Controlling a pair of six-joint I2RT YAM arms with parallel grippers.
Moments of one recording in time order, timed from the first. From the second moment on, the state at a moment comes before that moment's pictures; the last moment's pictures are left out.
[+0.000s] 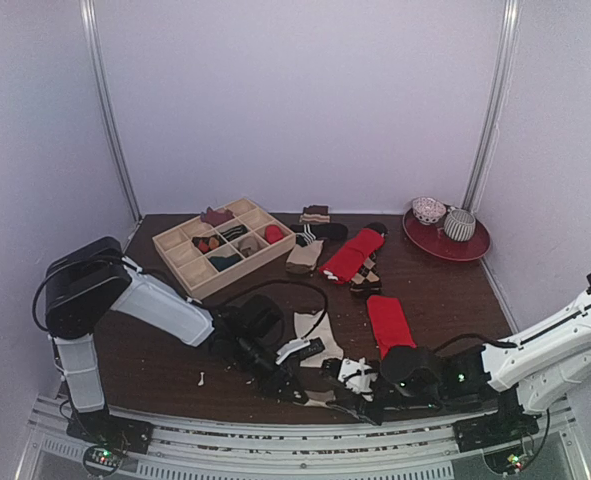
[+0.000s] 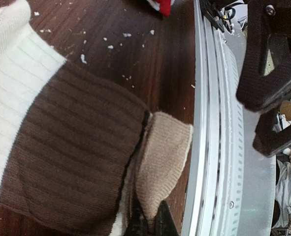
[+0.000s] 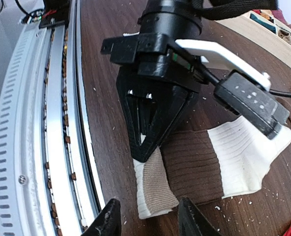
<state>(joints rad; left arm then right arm) -1.03 1.93 0.90 0.05 0.78 -0.13 1.37 1.30 0.46 0.22 0.16 0.03</state>
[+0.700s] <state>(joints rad) -1.02 1.94 0.93 0.01 0.82 -0.13 1.38 1.58 0.51 0.29 0.15 -0.15</state>
